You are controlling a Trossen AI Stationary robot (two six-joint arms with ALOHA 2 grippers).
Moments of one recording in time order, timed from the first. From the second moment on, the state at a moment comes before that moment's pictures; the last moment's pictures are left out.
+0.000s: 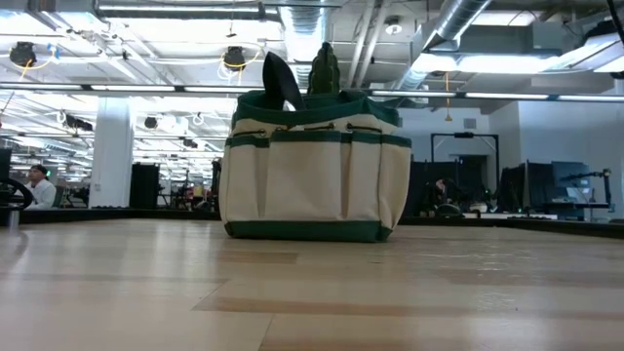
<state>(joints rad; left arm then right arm) -0.36 1.14 0.82 0.43 -0.46 -0.22 0.20 1.85 2.19 -1.22 0.17 0.08</state>
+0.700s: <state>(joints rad) -0.36 1.06 0.82 0.37 -0.43 -0.14 0.30 1.44 1.77 -0.88 0.27 0.14</state>
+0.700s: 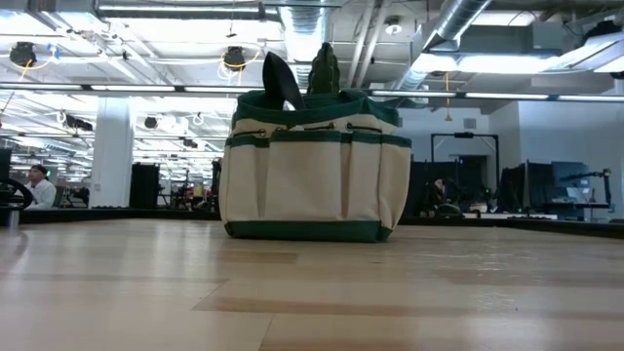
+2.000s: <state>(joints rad) -0.16 0.56 0.74 -0.04 -0.27 -0.01 0.30 0.79 1.12 -0.47 0.43 0.15</state>
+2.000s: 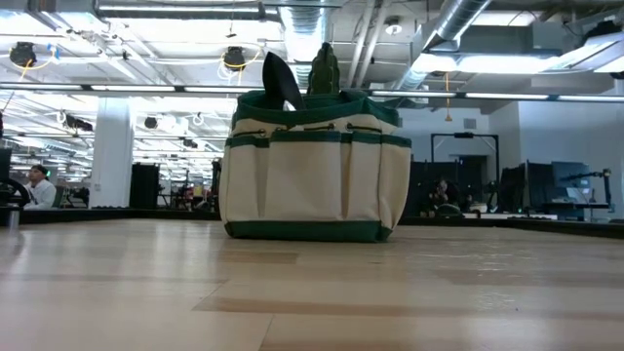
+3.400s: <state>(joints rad) -0.16 0.01 0.01 0.14 -0.46 -0.06 0.30 0.18 0.68 -0.31 0.45 0.12</state>
